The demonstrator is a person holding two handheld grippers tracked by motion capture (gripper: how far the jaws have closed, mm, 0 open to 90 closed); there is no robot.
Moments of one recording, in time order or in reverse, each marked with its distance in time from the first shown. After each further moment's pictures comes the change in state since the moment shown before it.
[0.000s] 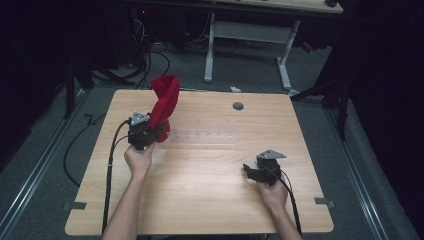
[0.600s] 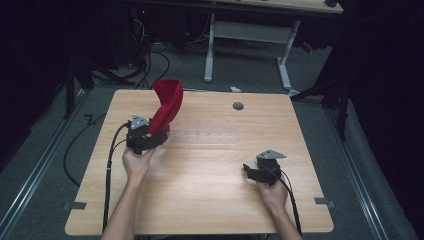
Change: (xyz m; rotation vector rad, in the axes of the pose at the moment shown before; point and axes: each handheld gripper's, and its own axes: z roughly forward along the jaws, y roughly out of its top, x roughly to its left) left arm -0.004 -0.003 -0.013 0.011 0.002 0.056; right arm 0.000 0.000 0.000 0.001 -0.002 0.002
